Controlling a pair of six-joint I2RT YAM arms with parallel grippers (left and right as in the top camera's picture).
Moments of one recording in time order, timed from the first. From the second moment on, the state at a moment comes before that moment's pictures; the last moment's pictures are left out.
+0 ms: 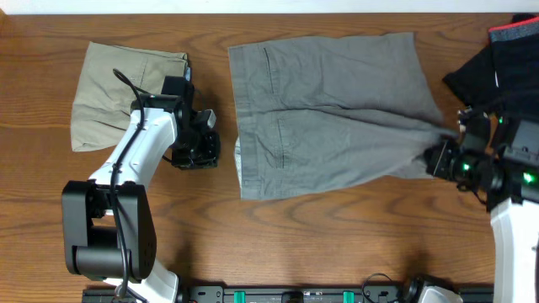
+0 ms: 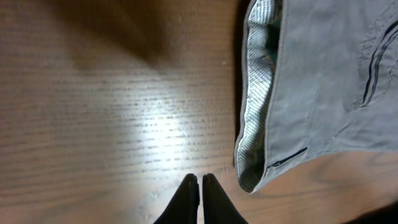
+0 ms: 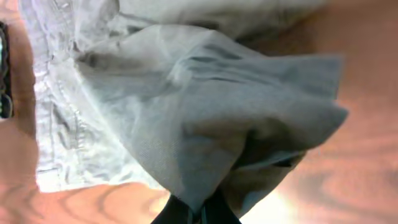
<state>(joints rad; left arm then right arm) -0.09 1.77 1.21 -1.04 0.33 -0.11 -0.30 1.12 0.97 -0.93 -0.40 0.10</state>
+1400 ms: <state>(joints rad) -0.35 1.78 1.06 -0.95 0.42 0.00 -0.30 1.09 0.97 -0.92 -0.34 0.24</state>
